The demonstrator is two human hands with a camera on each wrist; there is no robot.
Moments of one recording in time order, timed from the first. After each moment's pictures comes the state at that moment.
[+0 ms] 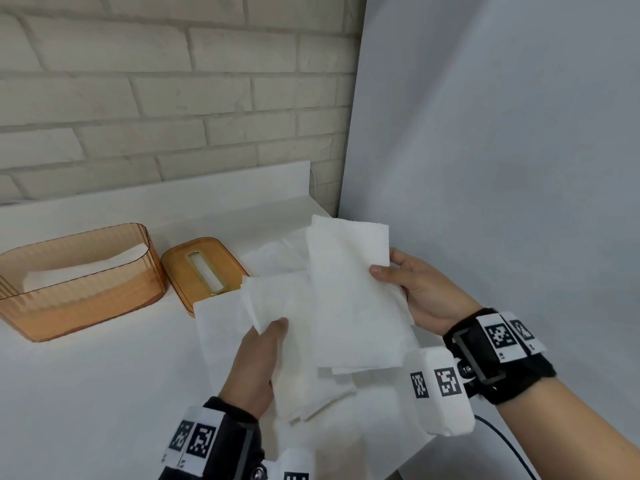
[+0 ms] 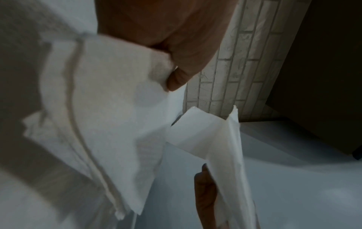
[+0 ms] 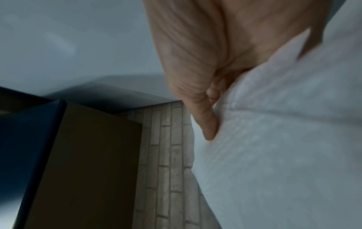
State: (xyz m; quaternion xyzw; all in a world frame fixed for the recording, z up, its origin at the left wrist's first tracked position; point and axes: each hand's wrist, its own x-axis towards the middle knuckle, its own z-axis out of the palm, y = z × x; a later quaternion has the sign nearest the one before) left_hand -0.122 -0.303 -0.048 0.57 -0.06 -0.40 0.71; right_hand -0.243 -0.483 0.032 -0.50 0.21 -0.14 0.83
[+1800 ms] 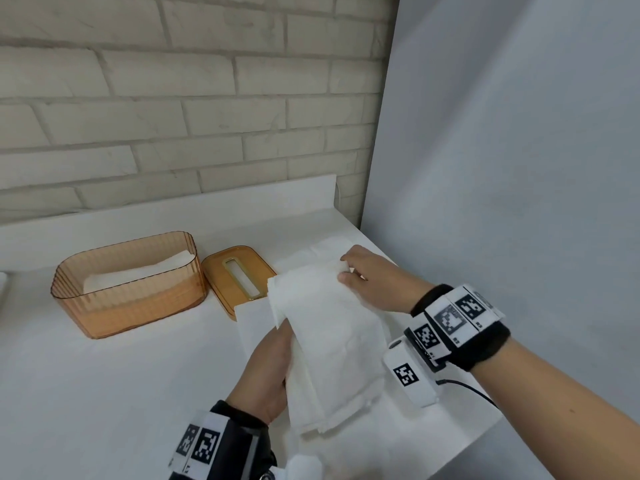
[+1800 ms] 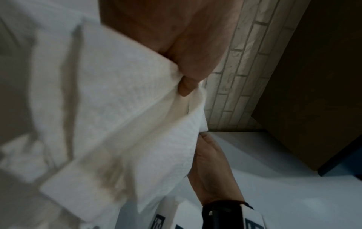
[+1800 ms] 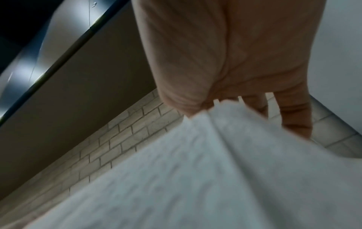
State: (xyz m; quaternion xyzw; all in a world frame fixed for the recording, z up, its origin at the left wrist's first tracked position) left_hand -0.112 -0.263 -0.016 0.51 -0.13 -0.45 0.72; right_hand -0.169 -0.438 0.047 -0.96 0.17 -0.04 0.23
